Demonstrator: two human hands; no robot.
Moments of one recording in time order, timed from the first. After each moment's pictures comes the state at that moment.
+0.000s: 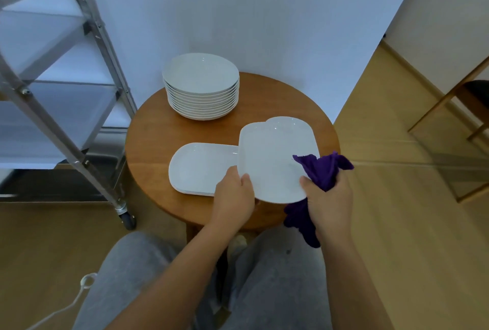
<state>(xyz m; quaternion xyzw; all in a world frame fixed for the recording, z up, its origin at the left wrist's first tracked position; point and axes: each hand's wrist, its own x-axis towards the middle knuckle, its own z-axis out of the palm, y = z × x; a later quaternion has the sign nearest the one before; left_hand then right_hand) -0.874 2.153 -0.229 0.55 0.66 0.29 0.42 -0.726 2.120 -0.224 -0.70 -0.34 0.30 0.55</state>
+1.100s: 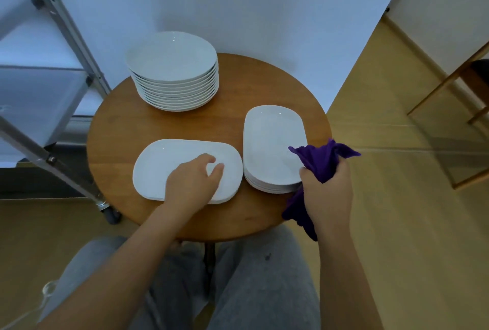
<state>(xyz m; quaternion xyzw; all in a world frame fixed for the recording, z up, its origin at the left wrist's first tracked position) -0.884 2.215 -0.264 0.66 0.71 0.15 0.20 -0.686 2.151 -0.237 -0.73 -0.35 0.27 0.53</state>
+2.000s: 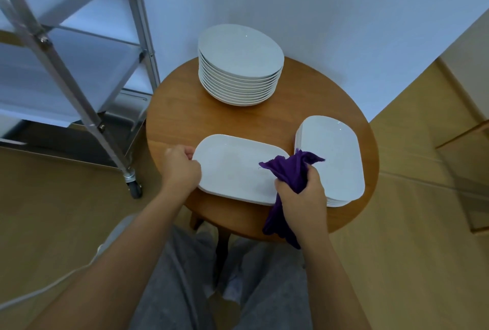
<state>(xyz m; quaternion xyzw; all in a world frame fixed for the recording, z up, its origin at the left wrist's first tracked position) -0.992 2.224 -0.279 0.41 0.78 0.34 0.32 -0.794 2.171 -0.254 -0.71 -0.46 0.37 0.39</state>
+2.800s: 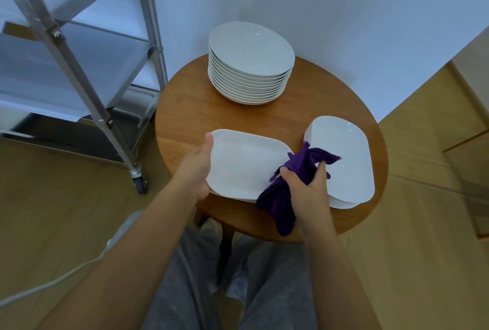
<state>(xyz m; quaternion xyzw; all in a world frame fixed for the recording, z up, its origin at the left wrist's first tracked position) -0.981 2.220 -0.247 0.17 0.65 0.41 0.61 -0.803 2.185 -0.250 -0.70 -0.34 0.47 0.42</state>
